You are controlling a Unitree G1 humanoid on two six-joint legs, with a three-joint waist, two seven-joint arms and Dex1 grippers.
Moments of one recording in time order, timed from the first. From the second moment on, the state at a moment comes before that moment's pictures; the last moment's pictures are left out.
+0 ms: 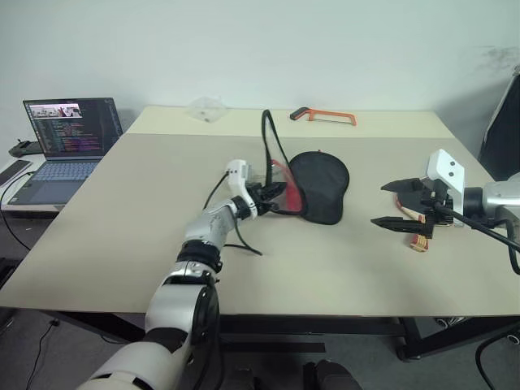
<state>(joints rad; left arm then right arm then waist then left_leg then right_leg) -1.07 0.14 0.19 1.03 -0.39 0.27 -0.83 -0.58 -0.98 -0.02 -0.08 0.37 0.58 1.15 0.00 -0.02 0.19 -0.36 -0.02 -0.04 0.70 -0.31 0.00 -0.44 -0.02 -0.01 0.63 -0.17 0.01</state>
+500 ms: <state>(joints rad) -1.19 0.05 0.20 1.25 -0.31 0.16 -0.88 -0.56 -0.99 -0.04 -0.11 0.38 0.60 1.15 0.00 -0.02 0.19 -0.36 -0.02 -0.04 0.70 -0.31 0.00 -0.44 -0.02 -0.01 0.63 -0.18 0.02</state>
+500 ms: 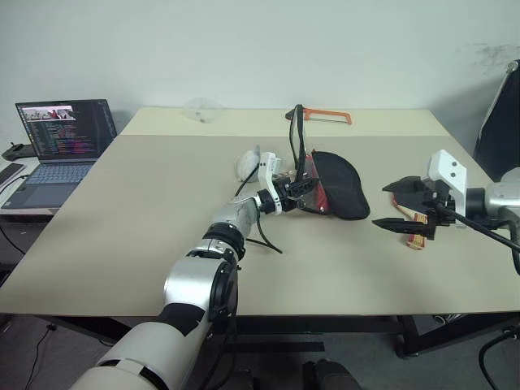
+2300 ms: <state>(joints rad) -0.51 0.72 0.18 -0.03 -0.62 0.79 -1.10 -0.81 -0.30 -0.47 0.23 0.02 1.22 -0.26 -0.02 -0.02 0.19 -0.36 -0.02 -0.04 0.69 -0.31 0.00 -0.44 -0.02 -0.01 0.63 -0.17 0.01</state>
